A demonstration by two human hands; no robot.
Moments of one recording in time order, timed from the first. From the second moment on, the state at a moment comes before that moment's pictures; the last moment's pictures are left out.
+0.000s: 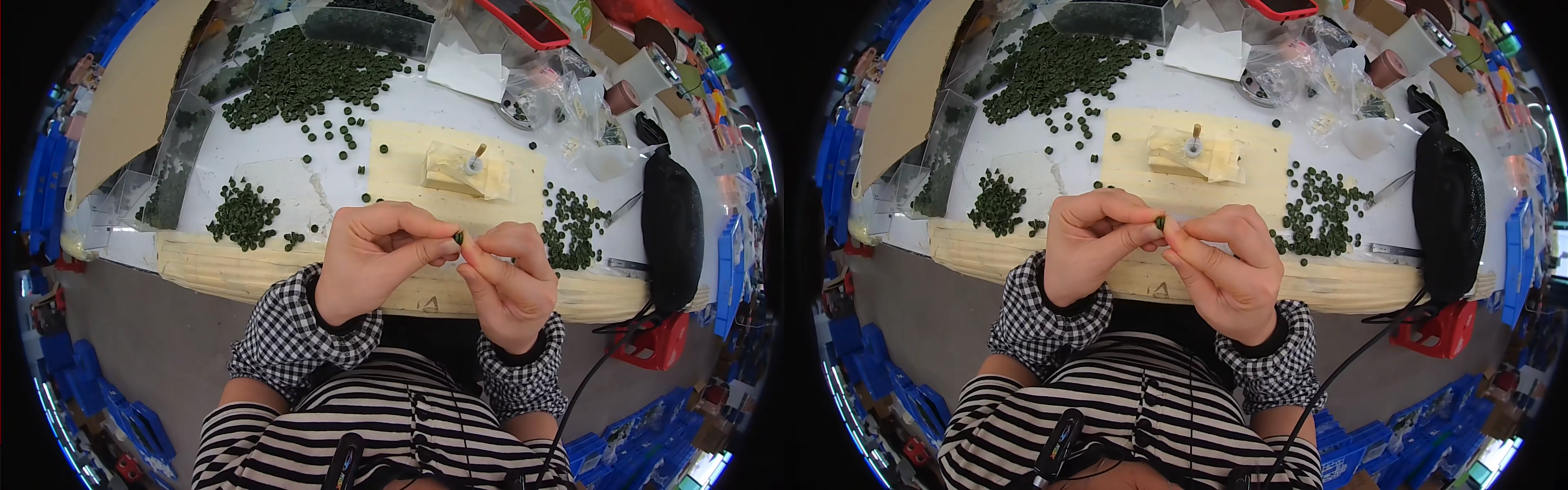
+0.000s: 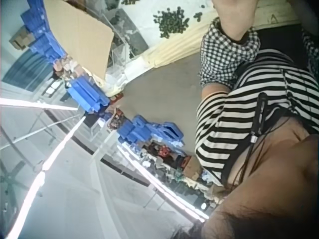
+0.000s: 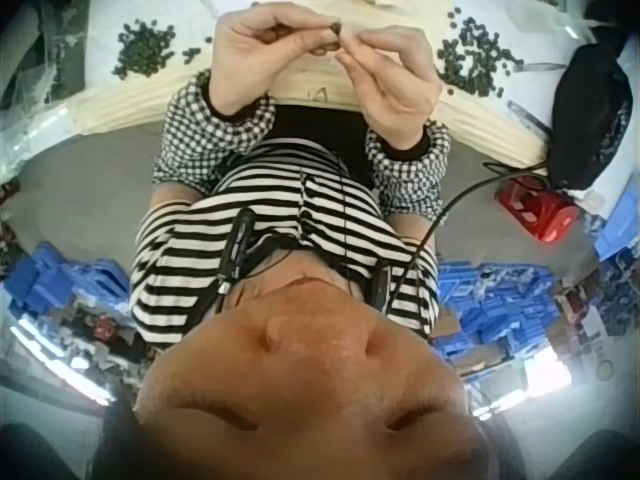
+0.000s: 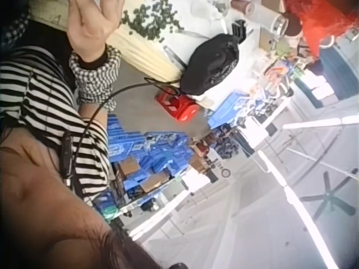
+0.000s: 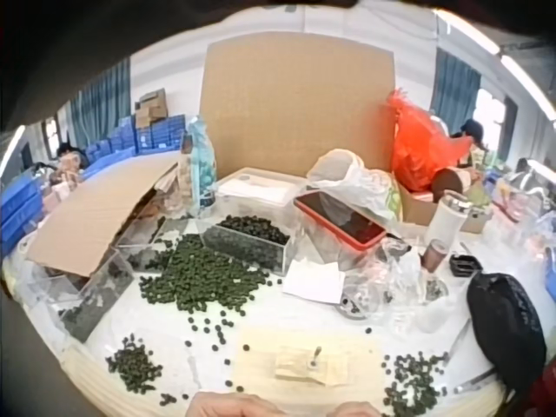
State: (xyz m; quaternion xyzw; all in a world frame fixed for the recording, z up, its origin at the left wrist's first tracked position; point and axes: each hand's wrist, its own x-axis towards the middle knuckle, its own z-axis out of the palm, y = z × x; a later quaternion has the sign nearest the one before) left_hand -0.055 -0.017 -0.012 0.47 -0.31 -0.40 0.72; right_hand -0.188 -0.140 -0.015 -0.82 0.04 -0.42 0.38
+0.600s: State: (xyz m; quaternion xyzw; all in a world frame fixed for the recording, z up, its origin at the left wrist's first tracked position) left_hand -0.058 -0.017 -0.005 0.49 -0.31 -0.38 0.72; right_hand -0.190 -0.137 -0.013 -0.82 0.08 -0.42 0.37
